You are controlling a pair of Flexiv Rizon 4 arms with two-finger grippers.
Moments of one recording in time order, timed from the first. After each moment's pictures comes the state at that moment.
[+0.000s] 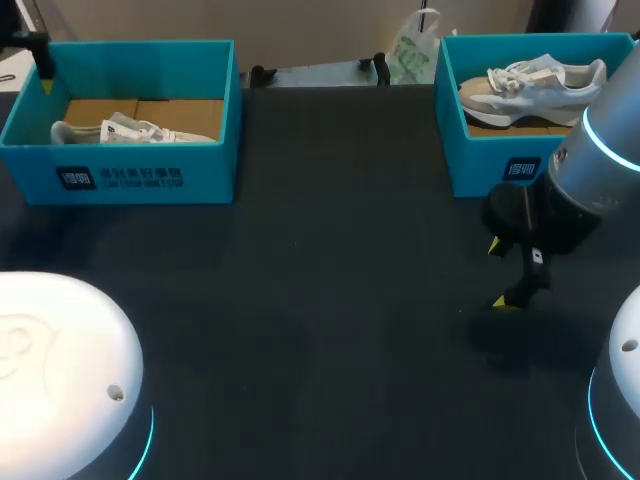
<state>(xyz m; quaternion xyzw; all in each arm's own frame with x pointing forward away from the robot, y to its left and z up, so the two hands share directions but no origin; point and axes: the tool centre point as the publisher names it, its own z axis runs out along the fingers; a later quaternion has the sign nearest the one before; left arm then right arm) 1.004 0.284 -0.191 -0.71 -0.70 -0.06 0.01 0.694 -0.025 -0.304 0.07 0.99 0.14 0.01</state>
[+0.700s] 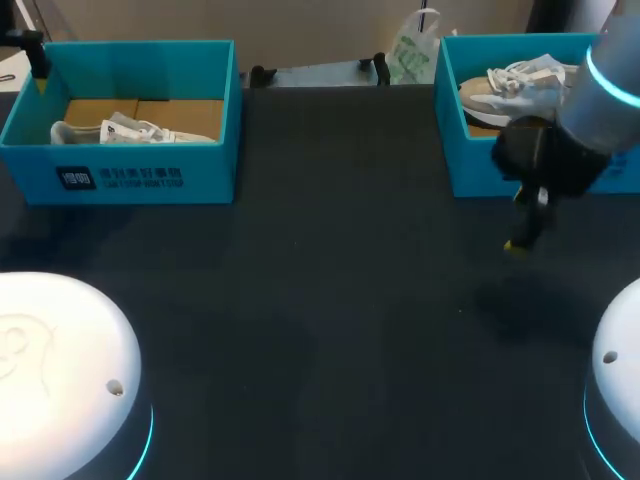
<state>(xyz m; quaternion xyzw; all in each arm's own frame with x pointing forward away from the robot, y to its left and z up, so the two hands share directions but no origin) 0.992 0.282 -0.183 -0.71 -0.70 -0.07 0.00 0.751 -0.052 -0.250 0.18 0.98 0.09 0.04</state>
